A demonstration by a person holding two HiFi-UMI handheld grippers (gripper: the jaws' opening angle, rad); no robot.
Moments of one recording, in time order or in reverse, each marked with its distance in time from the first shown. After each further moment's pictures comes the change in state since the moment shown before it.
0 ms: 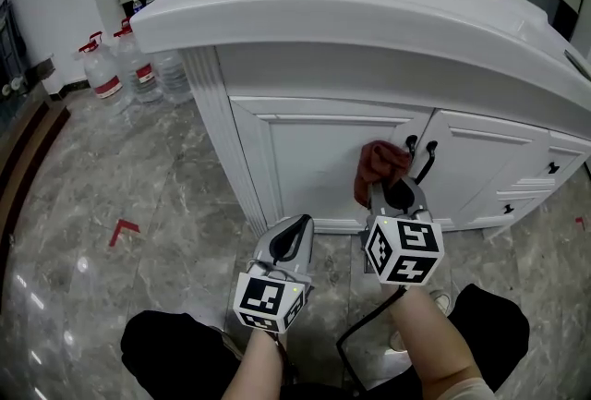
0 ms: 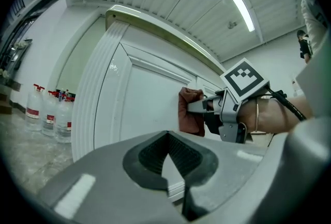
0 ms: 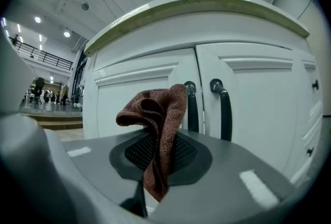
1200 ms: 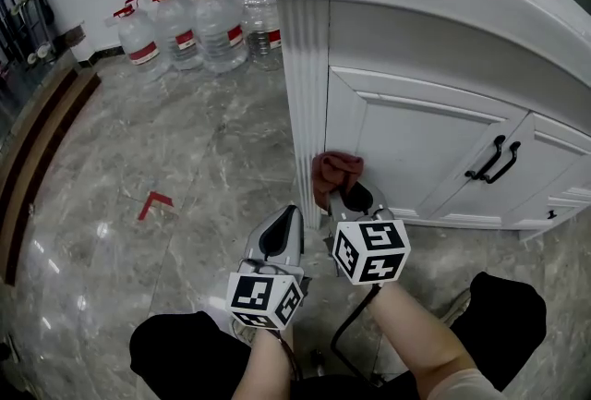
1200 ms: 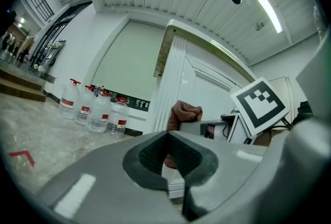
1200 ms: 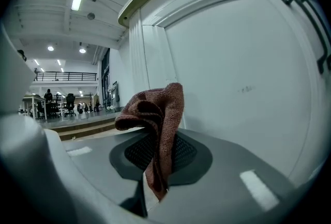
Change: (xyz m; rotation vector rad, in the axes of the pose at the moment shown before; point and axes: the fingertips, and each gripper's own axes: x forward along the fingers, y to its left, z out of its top) left arm -0.080 0.135 -0.021 -0.135 -0.015 0.263; right arm 0.066 0.200 -0.094 0.105 0.114 0.342
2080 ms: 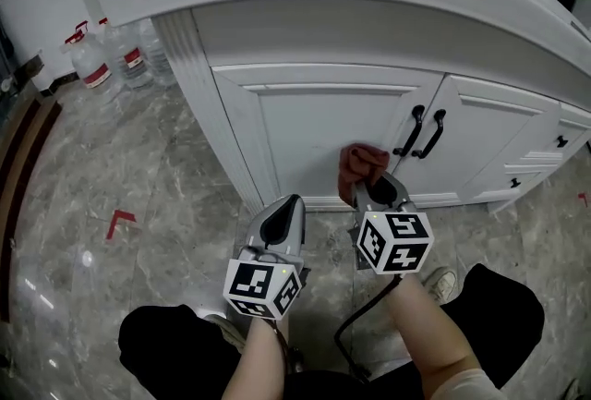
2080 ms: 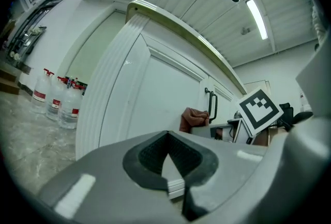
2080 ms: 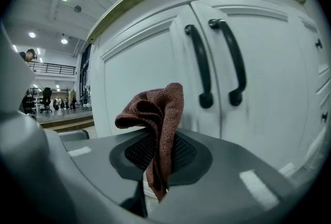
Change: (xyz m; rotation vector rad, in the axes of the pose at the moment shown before) left arm 0.051 -0.127 -0.019 0.006 0.029 -0.219; right arm -0.113 -0.153 0.016 0.004 0.000 -0.244
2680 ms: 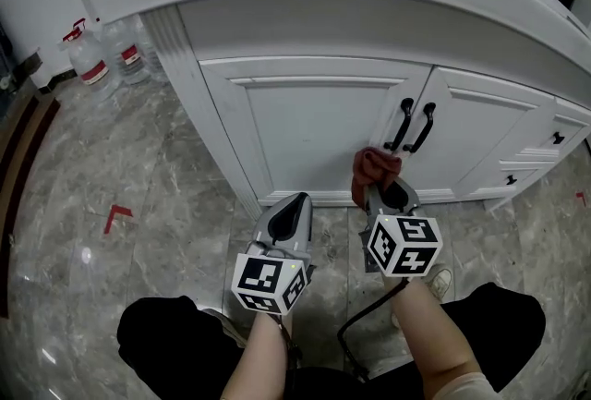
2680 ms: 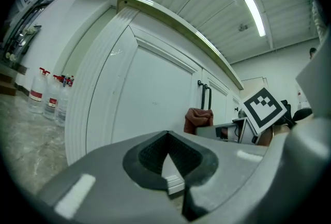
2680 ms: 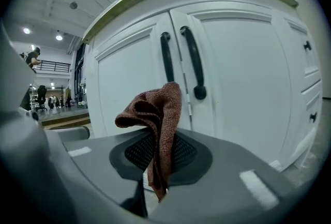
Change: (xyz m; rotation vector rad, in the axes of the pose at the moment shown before) left arm 0.011 -0.026 -0.018 0.017 0.041 -0.022; right arm -0.028 -0.037 -0.013 0.007 0.023 -0.059
